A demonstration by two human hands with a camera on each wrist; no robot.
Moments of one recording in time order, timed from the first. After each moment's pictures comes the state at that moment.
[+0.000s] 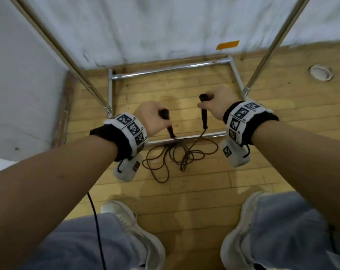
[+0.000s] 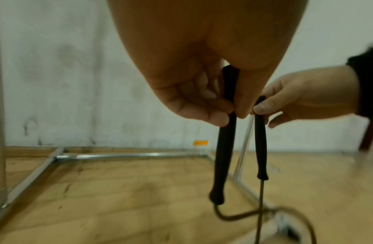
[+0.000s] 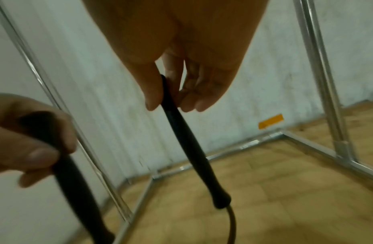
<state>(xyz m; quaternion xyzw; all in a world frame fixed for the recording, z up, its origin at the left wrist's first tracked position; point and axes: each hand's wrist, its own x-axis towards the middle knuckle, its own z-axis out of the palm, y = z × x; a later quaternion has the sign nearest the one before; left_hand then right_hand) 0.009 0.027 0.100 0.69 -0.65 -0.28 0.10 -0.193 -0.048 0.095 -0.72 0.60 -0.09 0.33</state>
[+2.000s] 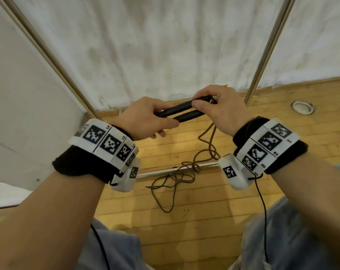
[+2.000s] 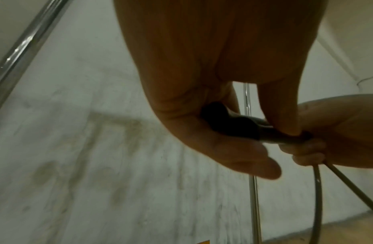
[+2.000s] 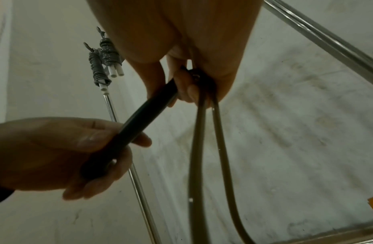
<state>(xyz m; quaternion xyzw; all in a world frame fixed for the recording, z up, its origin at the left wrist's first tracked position) -0.018 0.050 0.269 0.63 -0.65 -0.36 0.22 -0.211 -0.001 0.240 -0.75 0.45 -0.36 0.32</state>
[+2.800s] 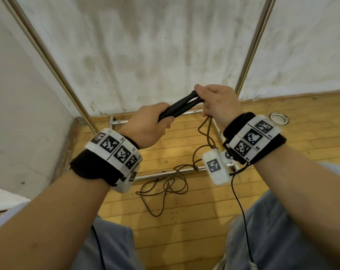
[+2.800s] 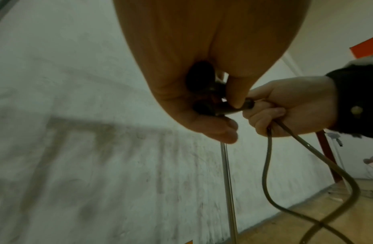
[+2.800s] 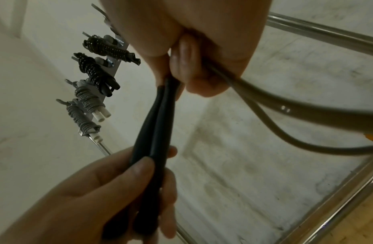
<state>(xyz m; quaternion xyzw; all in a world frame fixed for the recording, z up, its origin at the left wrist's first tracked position) -0.037 0.066 0.259 0.59 -0.73 -0.21 0.27 -0.220 0.015 0.268 -0.59 0.46 -0.46 0.47</state>
